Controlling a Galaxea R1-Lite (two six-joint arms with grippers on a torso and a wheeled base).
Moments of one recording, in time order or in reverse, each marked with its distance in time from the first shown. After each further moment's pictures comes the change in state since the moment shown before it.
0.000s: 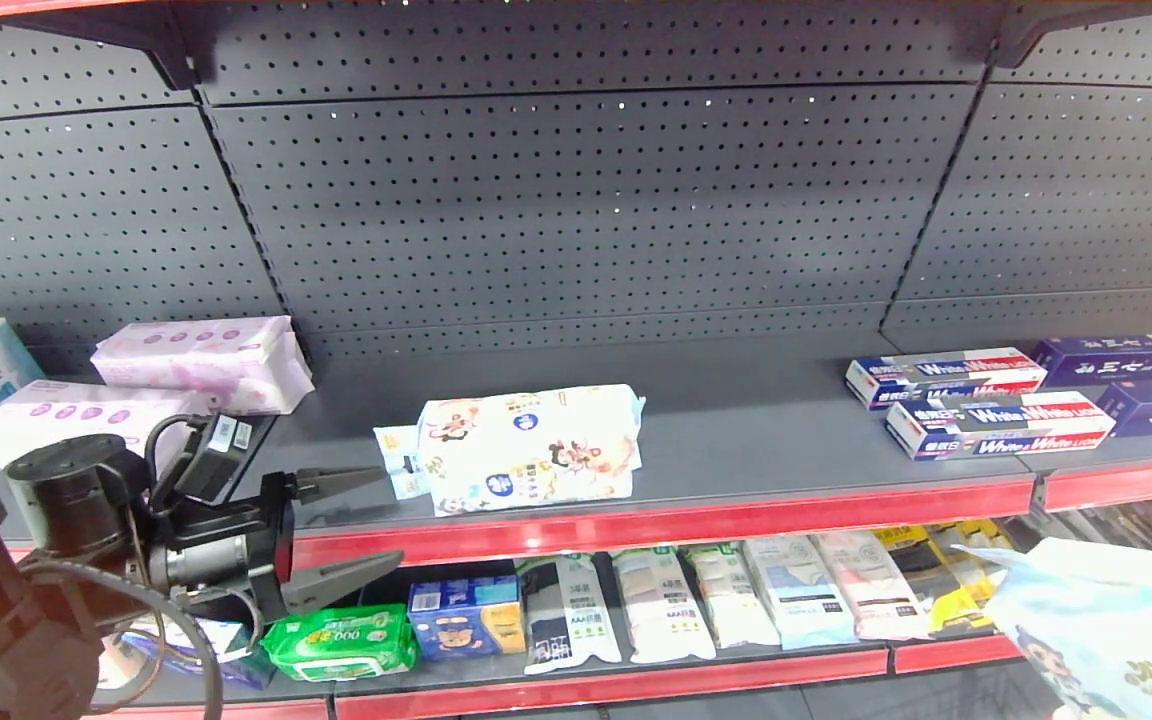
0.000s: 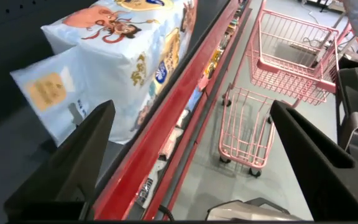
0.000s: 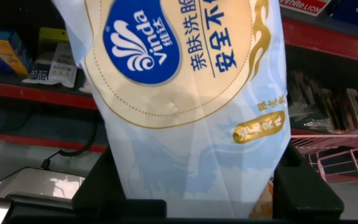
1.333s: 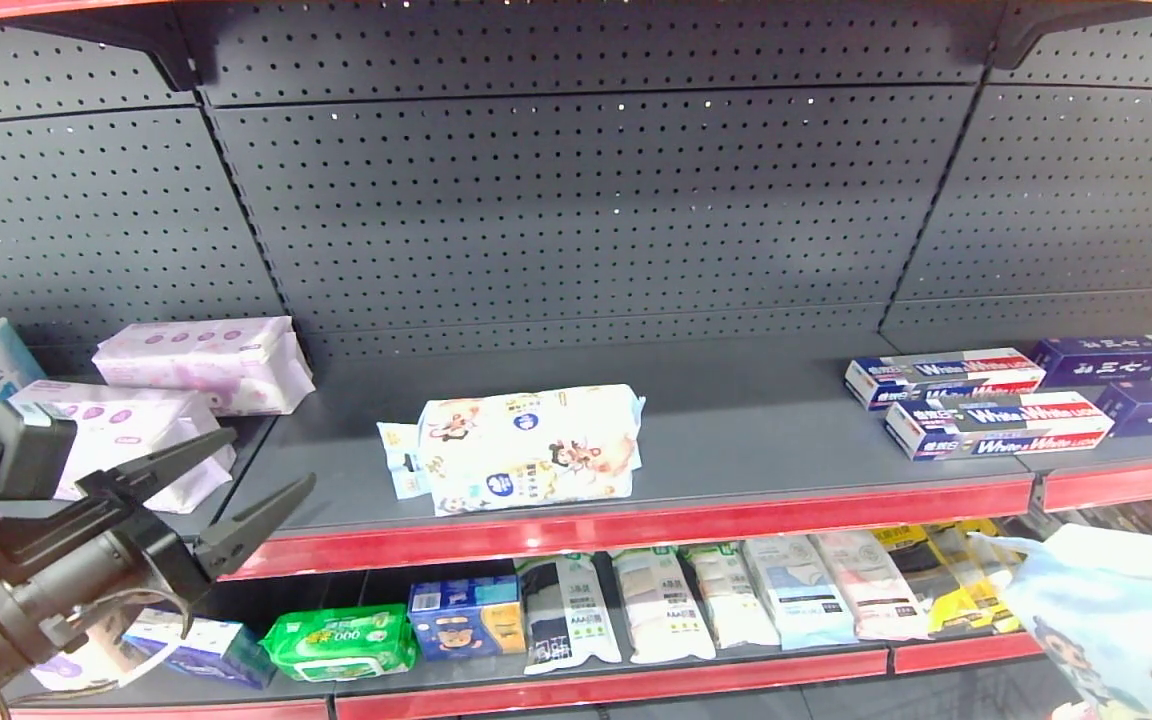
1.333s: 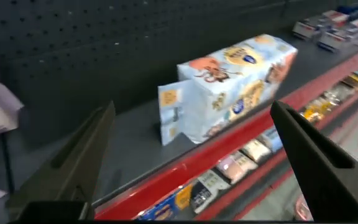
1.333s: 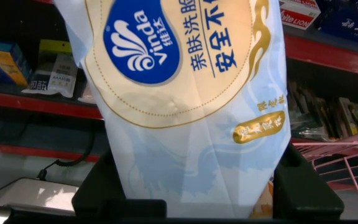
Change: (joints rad) left arm 0.026 -0.412 0.217 0.001 0.618 -0.136; right arm -0.004 -0.026 -0.024 -0.002 0.005 0.000
